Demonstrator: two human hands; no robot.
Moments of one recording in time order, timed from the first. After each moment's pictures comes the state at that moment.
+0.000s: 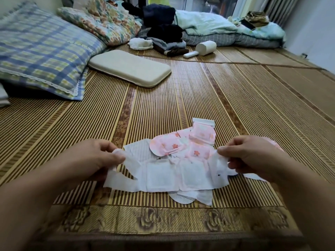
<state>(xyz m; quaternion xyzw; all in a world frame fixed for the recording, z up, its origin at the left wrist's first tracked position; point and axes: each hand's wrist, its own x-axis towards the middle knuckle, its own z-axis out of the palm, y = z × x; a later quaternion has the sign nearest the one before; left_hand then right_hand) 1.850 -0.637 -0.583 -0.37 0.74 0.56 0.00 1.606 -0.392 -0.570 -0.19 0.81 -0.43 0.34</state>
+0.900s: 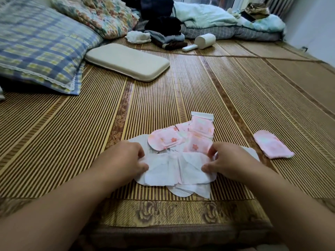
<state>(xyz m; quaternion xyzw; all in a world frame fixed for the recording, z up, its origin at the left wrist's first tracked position) 1.804 -0.597 -0.615 -0.33 0.92 0.20 0.03 1.635 -0.412 -0.599 -0.31 0.93 -0.10 0.19</state>
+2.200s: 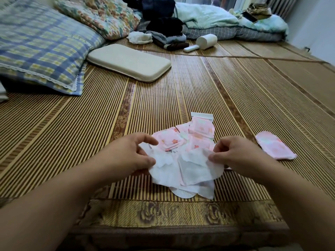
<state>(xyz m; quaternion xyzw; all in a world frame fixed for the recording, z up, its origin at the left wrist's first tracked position) 1.812 -0.598 -0.590 -0.28 0.79 0.54 0.01 1.632 -0.404 -0.582 -0.28 0.88 -0.29 0.24</state>
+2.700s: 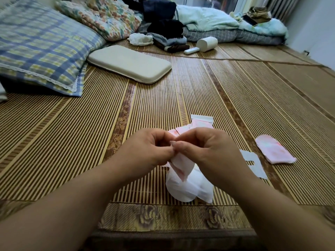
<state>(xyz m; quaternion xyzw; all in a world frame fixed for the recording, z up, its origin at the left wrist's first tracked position) 1.794 -0.574 -0.577 -0.14 0.77 0.61 -0.11 1.691 -0.439 -0.561 -0.41 0.77 -0.47 0.13</state>
